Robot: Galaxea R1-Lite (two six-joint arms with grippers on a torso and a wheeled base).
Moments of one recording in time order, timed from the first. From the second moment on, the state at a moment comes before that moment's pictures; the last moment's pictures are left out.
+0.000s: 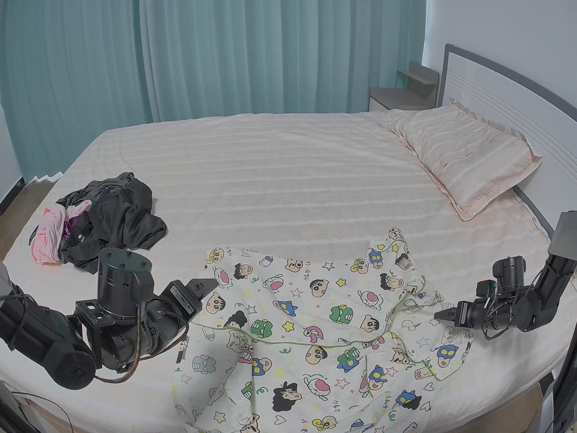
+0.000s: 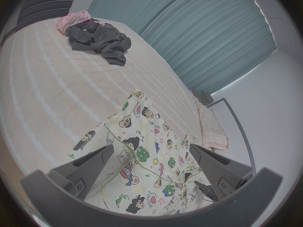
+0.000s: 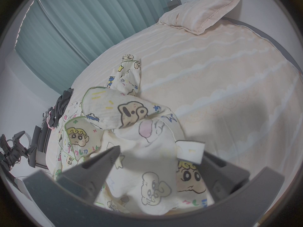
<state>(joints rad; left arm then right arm) -0.51 1.71 -0.43 -0.72 0.19 -1.07 -0.05 2.16 -0.49 -0.81 0.28 0.22</state>
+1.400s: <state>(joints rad) -0.65 1.85 -0.44 -0.72 0.12 -1.10 -0.27 2.11 -0.59 -0.81 0.30 0.25</state>
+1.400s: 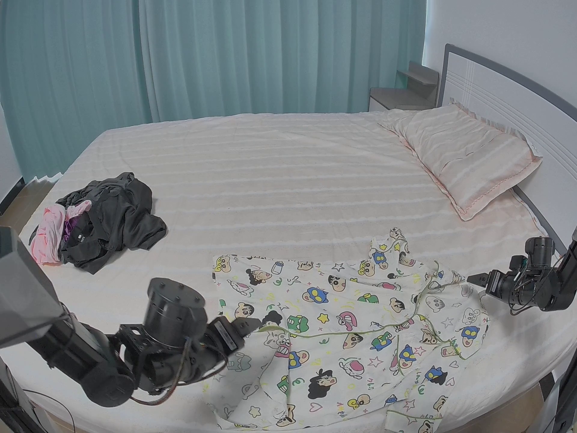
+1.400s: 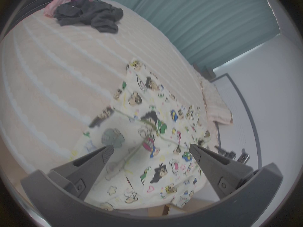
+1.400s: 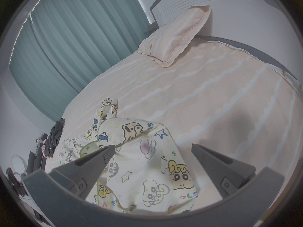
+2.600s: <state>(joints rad) -0.95 2.16 -0.58 -0.60 0.29 -1.28 -0.22 2.08 -0.58 -0.81 0.31 0.33</state>
